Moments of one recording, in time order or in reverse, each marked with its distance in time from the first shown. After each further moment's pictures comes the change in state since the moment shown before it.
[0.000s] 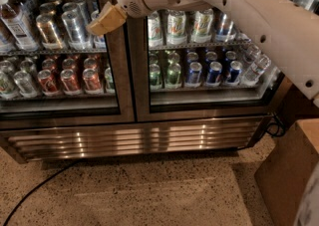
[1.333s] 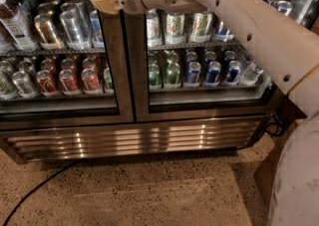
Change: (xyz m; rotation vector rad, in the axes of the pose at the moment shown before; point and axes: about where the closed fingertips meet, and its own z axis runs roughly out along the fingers) arm -0.009 -0.009 0.021 -0.043 -0.118 0.038
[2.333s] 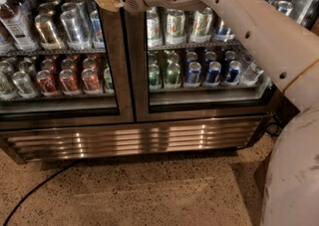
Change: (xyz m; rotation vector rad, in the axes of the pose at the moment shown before) arm 0.002 -0.007 -0.002 -0.010 0.001 0.011
